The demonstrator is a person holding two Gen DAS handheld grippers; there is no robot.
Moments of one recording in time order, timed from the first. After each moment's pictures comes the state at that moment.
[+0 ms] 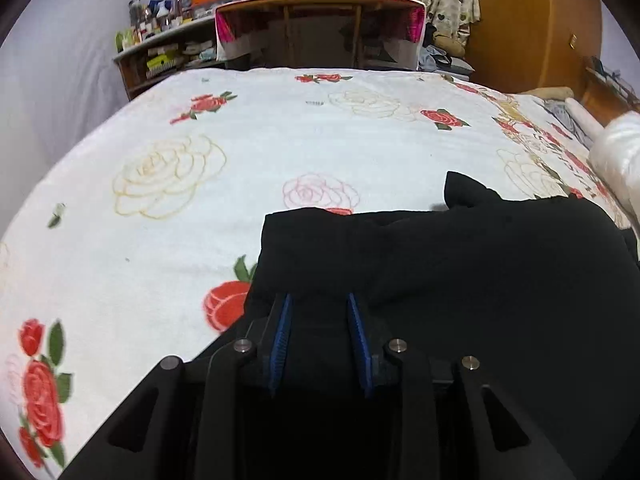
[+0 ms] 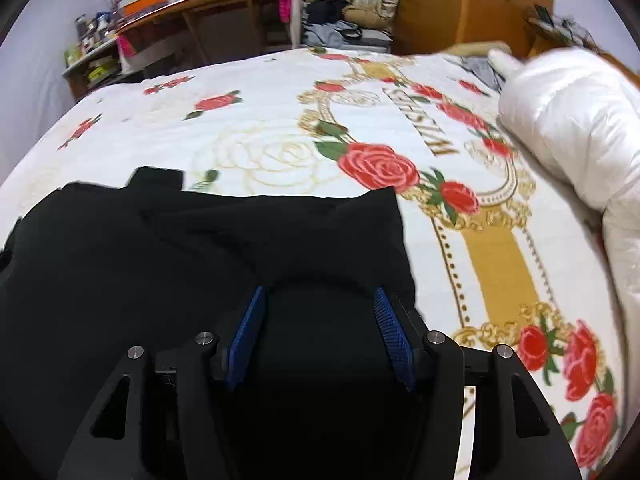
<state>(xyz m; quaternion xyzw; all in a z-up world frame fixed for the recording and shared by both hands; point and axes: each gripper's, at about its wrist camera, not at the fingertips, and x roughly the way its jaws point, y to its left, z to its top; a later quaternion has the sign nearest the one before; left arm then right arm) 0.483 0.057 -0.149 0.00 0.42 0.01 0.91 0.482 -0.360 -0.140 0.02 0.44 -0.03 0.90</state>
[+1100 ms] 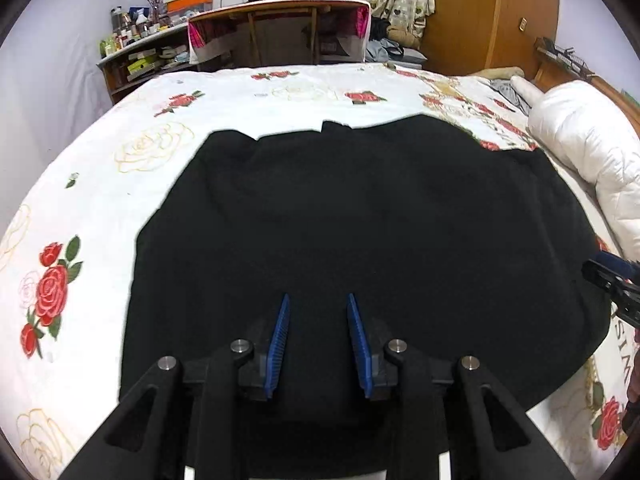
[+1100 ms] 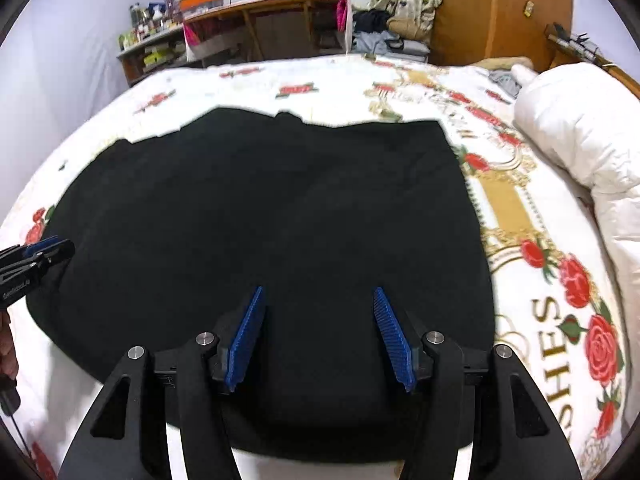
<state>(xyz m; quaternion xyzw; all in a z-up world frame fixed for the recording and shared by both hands) 0.327 -0.022 -0.097 0.01 0.43 -0.03 0.90 0.320 -0.289 -0.091 0.00 0.42 0.04 0.90</state>
